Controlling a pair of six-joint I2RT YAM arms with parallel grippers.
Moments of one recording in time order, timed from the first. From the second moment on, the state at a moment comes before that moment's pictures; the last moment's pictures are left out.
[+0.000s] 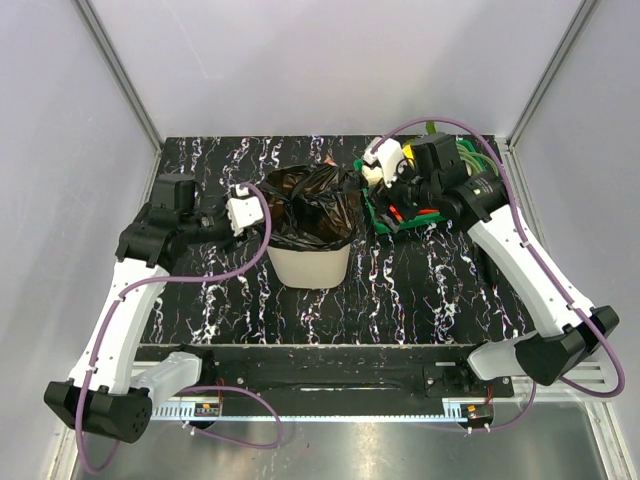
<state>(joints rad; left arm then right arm) -0.20 1.04 1.21 -0.87 0.67 0.90 0.53 1.39 1.61 -0.93 -0.17 -0.37</state>
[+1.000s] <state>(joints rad) -0.22 1.04 1.18 -0.93 0.75 0.97 0.45 1.52 1.60 -0.91 -0.65 -0.23</state>
